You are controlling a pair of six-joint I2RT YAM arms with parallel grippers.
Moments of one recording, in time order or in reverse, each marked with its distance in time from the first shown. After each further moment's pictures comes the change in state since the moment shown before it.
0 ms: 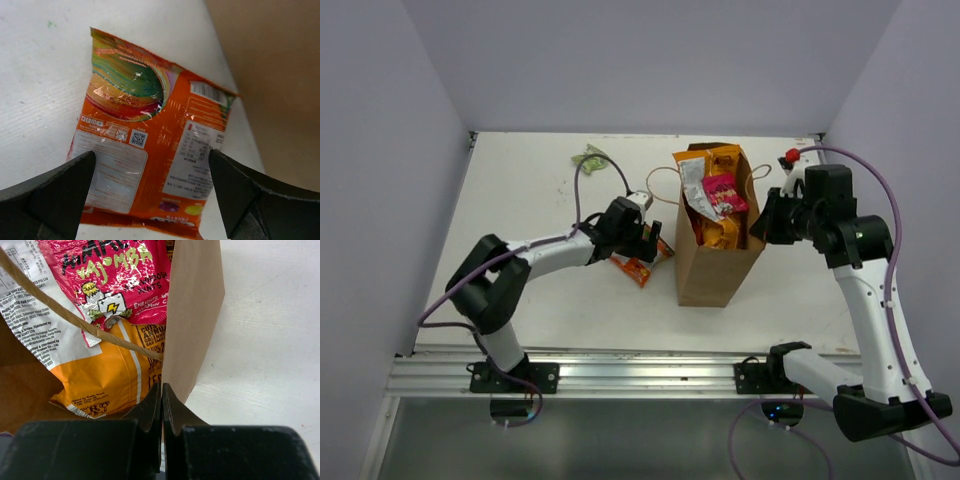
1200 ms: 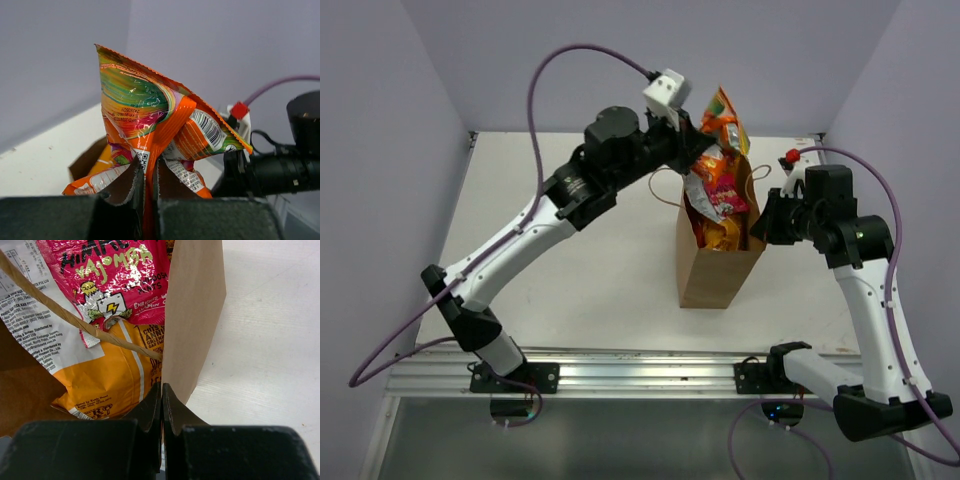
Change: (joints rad) left arm -0.166 -0.101 0.879 -0.128 0.035 0.107; right arm 0.000 -0.001 0.000 -0.007 -0.001 0.000
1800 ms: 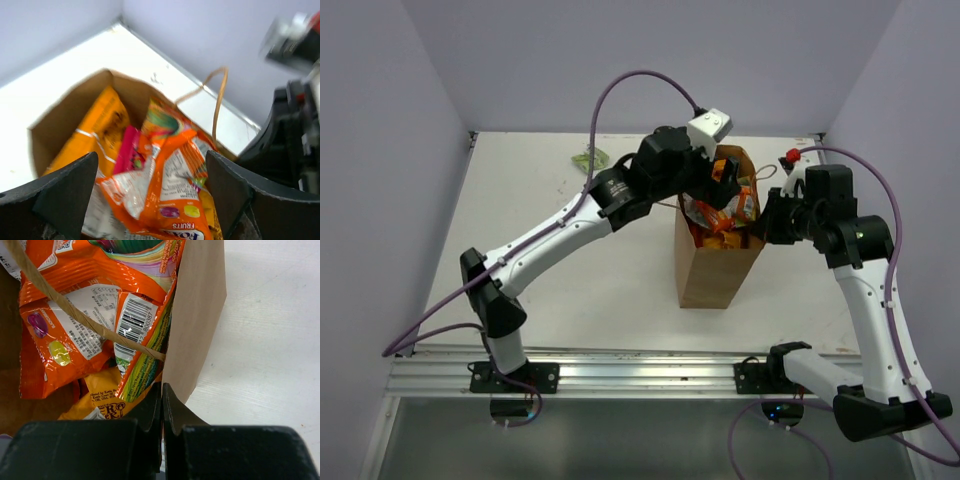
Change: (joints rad) left arm -0.076 0.180 -0.005 -0.168 0.016 0.026; right arm -0.001 0.000 0.000 0.005 0.003 0.001
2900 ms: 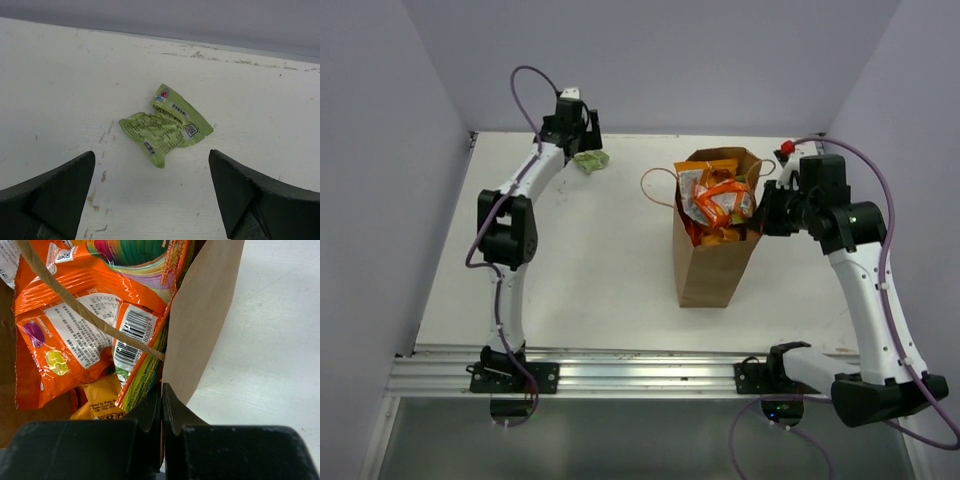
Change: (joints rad) left arm 0.713 0.464 0.094 0.015 -0.251 -0.055; right arm 0.000 0.067 0.032 0.009 -0.001 0.000
